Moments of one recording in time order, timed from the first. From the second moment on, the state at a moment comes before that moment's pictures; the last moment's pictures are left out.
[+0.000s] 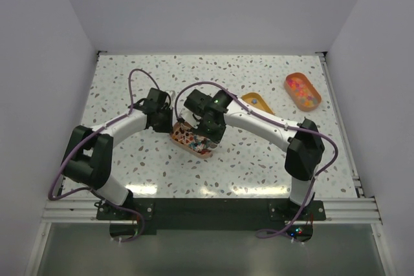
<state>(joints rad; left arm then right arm) -0.35 1.58 0.93 -0.41 0.09 -0.28 0.95 1.87 1.69 -1.17 0.06 -0.24</state>
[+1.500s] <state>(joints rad) -0.35 1.56 0.90 -0.38 0.12 -0.29 0.95 1.88 1.25 -0.44 0.05 -0.01</state>
